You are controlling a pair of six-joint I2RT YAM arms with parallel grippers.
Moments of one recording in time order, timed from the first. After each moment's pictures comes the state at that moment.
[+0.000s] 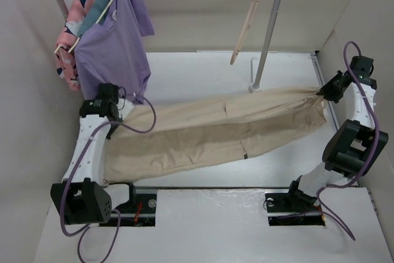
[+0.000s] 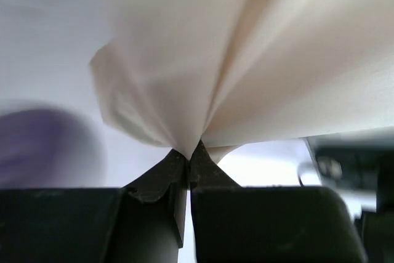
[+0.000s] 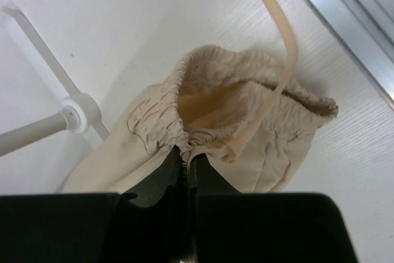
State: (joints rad) left arm 0.03 1.17 1.18 -1.16 -0.38 0.65; right arm -0.47 1.63 1.43 -0.69 -0.14 0.45
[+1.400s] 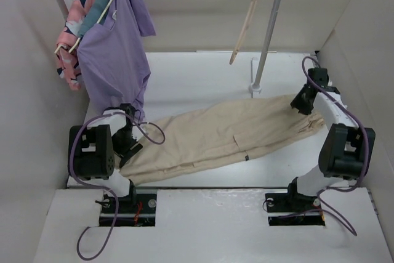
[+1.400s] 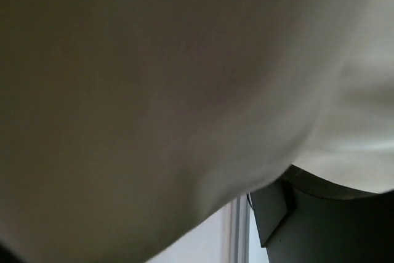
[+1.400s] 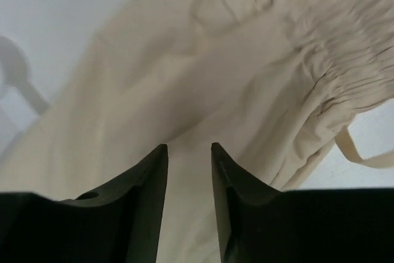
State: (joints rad) left arm 0.01 1.55 0.81 -1.00 -0.28 0.63; right arm -0.15 1.54 1.18 -0.60 0.18 0.50
